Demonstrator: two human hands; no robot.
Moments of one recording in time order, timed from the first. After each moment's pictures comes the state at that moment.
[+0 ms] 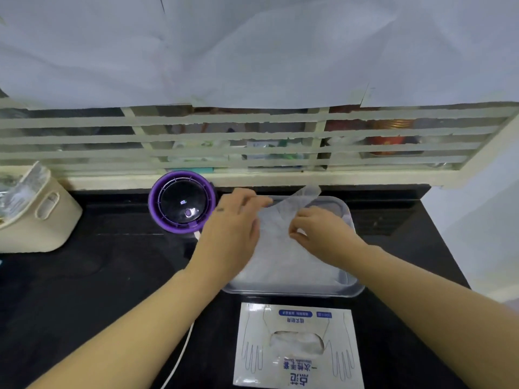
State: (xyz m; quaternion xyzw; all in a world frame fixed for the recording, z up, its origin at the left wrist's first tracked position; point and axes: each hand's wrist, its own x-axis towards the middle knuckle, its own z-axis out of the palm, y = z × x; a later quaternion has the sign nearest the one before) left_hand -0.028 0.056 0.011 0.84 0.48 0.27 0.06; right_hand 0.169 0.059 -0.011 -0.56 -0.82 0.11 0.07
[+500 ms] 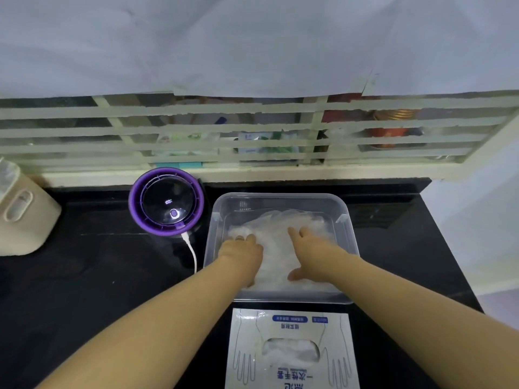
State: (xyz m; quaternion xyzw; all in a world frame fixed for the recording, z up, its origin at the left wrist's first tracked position) left_hand 0.009 0.084 -0.055 0.82 0.44 -0.35 0.07; right_hand 0.163 0.061 -0.048 -0.62 -0.72 0.25 -0.18
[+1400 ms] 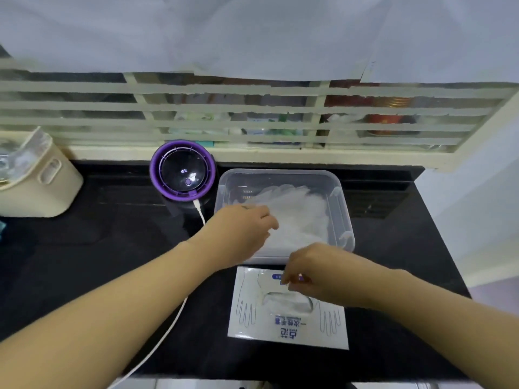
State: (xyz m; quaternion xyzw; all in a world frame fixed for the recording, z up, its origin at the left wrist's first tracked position) left_hand -0.025 0.030 0.004 0.93 0.35 -0.04 0.02; right_hand 0.157 -0.033 0.025 -0.44 -0.86 0.26 -0.09
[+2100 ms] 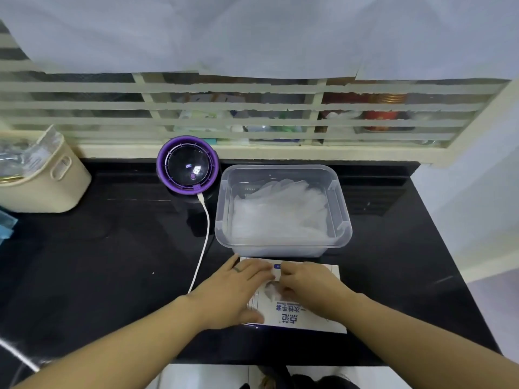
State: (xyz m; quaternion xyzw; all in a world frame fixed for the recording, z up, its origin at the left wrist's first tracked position) left_hand -0.063 -0.051 -0.074 0.93 0.32 -0.07 0.15; right_hand 0.147 -0.064 -0.070 -0.45 -0.87 0.18 -0.08
